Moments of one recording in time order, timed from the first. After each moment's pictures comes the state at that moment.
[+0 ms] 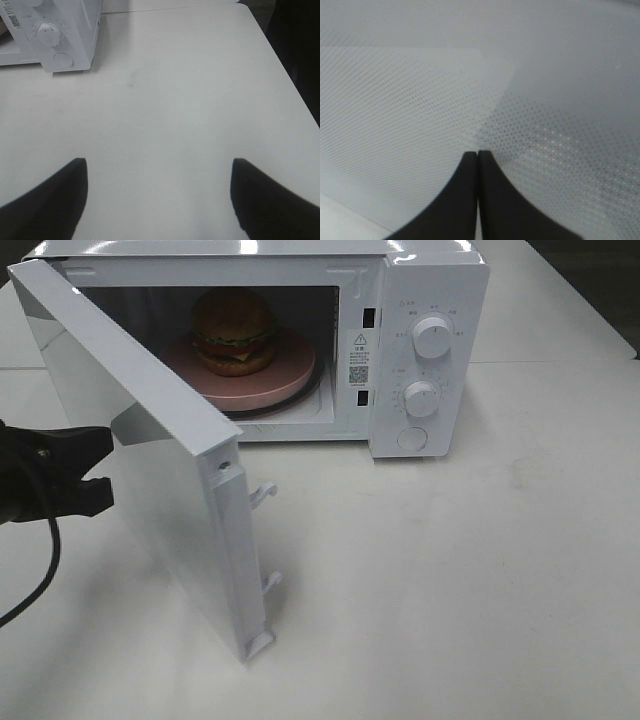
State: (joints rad) left arm -0.41 1.47 -0.30 0.17 -0.79 -0.23; right arm 0.07 -0.01 -0.52 -0.13 1.05 0.18
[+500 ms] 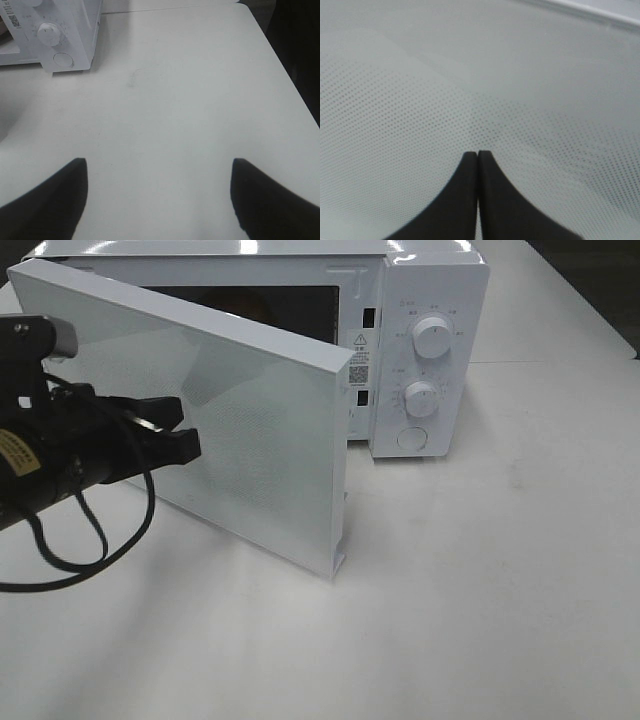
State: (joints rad) left arm -0.60 1.60 -0.49 -0.10 -0.74 -0.17; right arm 0.07 -0.01 -0.52 -0.13 1.05 0.18
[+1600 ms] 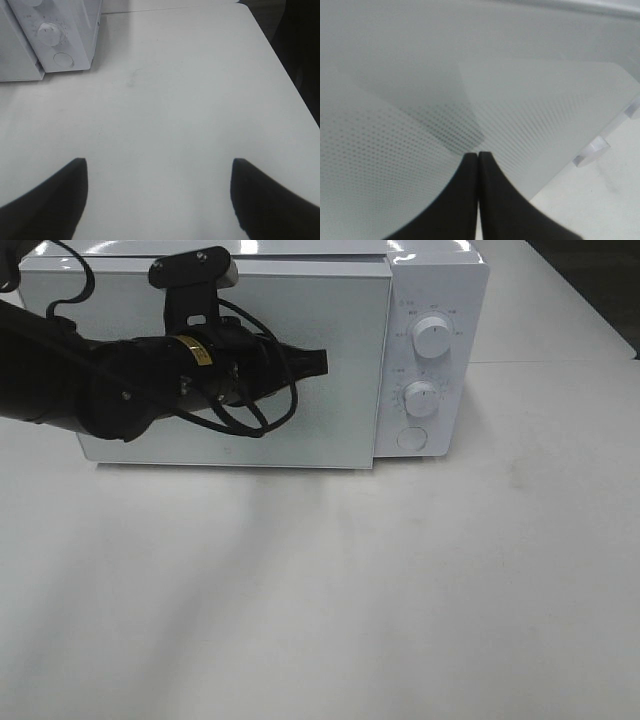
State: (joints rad) left arm -0.64 1.92 -1.05 -0.18 -0.39 -0.17; right arm 0.07 -0.01 -0.52 -0.13 1.05 0.18
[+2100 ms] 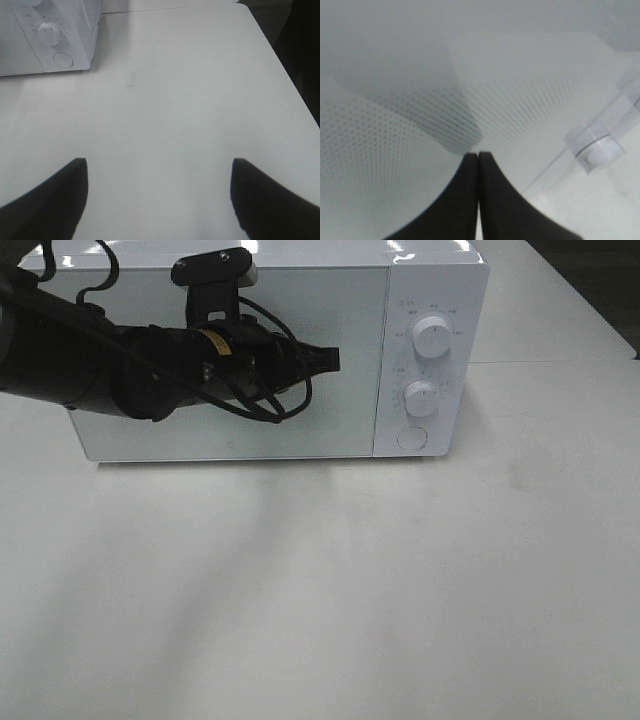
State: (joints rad) left arm -0.64 1.98 -1.15 -0.23 -0.31 -0.11; right arm 0.07 -0.01 -0.52 -0.13 1.05 0.18
